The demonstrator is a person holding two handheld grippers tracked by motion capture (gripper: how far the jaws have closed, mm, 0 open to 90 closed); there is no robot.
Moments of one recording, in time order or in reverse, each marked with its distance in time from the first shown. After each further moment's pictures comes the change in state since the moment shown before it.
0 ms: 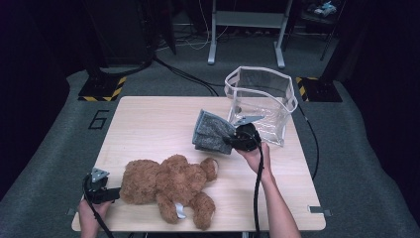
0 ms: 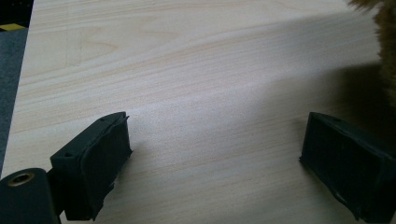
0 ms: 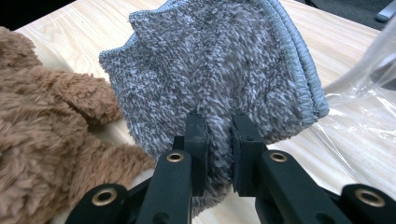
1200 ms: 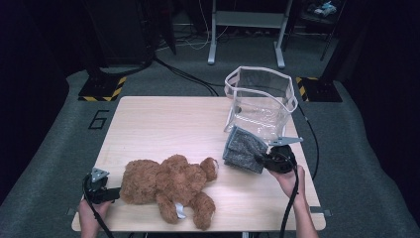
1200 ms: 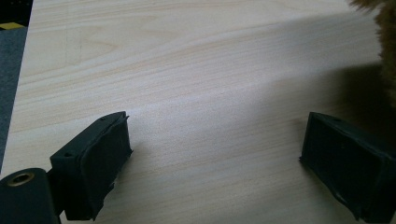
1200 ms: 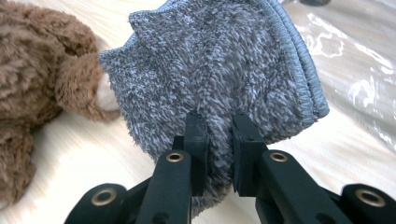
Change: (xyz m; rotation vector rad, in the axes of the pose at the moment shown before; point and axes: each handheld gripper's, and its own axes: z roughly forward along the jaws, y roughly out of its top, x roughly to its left) left arm 0.000 0.000 0.000 0.002 -0.003 -0.010; right arm -0.018 -0.081 -0.080 0.039 -0.095 0.091
